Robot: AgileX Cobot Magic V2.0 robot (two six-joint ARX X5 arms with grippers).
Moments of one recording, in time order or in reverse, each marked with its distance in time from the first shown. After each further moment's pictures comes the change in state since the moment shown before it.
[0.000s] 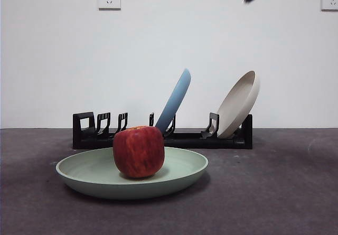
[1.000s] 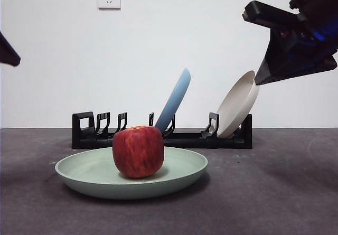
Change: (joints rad) left arm 0.128 -0.410 -0.612 0.301 -0.014 -0.246; right arm 0.098 -0.182 -0.631 0.555 0.133 0.136
